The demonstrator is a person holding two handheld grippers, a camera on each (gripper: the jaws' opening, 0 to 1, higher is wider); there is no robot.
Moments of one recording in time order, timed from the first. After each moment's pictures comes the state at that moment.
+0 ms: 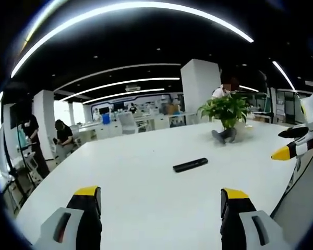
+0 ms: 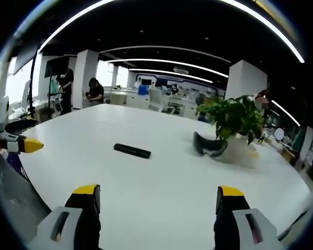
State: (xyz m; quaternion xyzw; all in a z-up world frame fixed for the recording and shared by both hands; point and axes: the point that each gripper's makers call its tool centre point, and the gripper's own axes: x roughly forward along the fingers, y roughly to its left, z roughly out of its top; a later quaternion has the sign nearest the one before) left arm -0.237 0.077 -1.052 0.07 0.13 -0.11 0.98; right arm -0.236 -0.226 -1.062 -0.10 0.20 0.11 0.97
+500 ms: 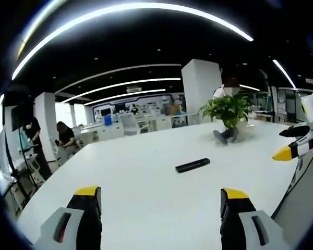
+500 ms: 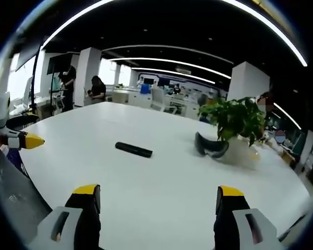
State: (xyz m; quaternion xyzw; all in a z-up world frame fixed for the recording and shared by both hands) left arm -0.238 0.081 -1.050 0.08 0.12 -0.11 0.98; right arm -0.237 -0.224 -1.063 -0.11 0.20 0.12 0.97
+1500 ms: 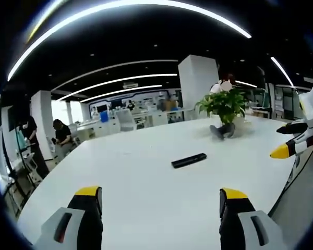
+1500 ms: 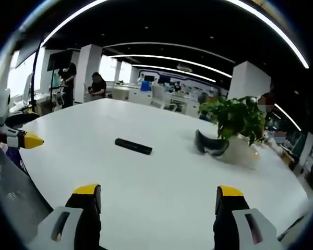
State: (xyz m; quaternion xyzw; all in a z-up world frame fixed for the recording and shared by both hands) left arm -0.239 0.075 -1.059 0.08 0.14 -0.12 0.98; right arm -0.237 -0.224 -1.068 -0.12 0.21 0.12 0.96
